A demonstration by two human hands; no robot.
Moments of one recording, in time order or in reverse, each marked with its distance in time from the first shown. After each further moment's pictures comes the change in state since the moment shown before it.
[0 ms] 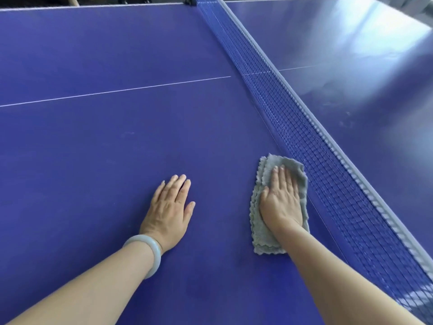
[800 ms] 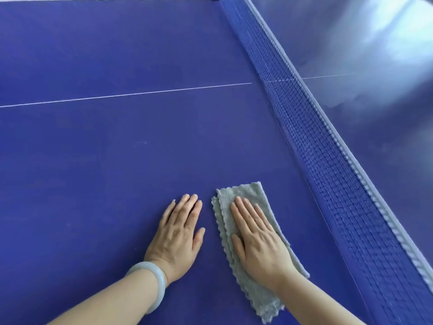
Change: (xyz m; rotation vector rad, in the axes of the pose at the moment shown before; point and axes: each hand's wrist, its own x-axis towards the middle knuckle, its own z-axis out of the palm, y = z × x) left_hand 0.003 0.002 -0.008 0.029 -0.043 -0.002; right_hand -0.030 -0.039 0.014 -0.033 -0.029 -0.655
